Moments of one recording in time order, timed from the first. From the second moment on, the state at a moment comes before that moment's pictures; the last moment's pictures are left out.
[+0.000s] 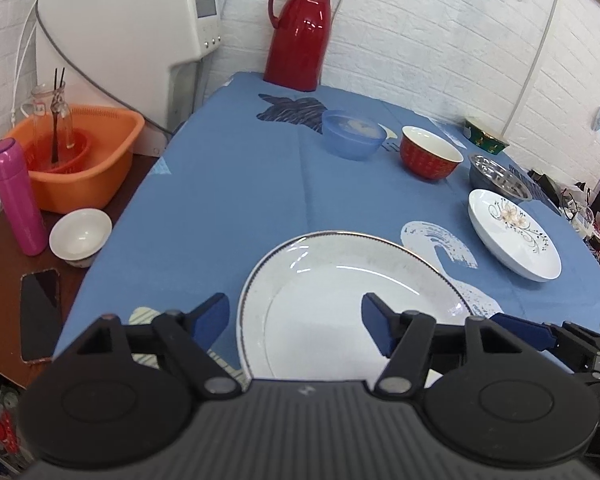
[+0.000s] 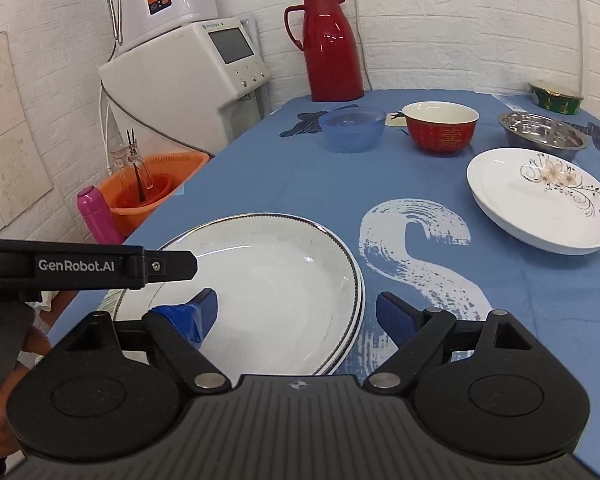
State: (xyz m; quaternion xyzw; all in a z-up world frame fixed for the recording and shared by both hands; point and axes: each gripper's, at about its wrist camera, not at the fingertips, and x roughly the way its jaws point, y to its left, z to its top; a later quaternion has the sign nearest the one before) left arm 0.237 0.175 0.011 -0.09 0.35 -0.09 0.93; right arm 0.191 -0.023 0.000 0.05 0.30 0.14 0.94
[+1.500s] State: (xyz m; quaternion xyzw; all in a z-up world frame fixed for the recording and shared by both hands) left arm 0.441 -0.056 0.007 -0.05 0.51 -0.22 0.83; right arm 0.320 -0.271 -0.004 0.15 0.33 -0.01 0.93
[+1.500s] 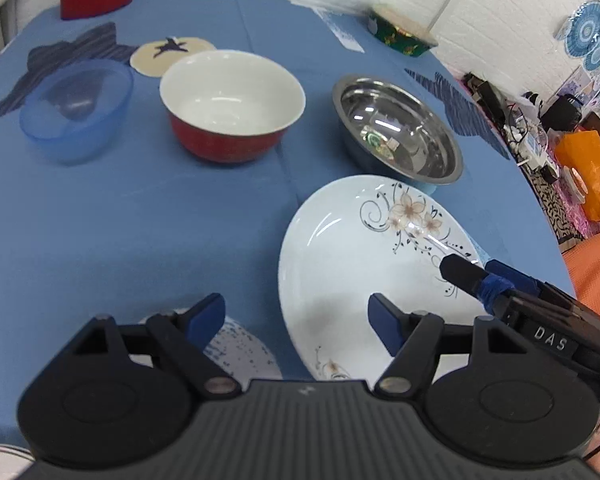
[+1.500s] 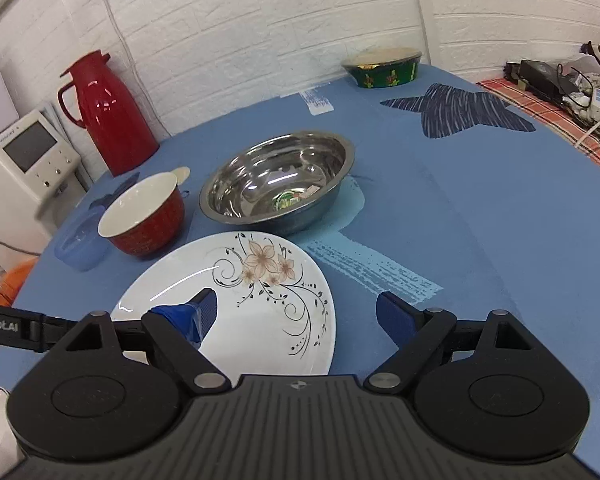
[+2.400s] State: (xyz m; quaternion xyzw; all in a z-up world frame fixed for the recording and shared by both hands) left arm 0.432 -0.088 -0.008 0.02 0.47 -0.24 0.85; right arm 0.316 -0.227 -0.018 0.06 0.35 0.03 0.93
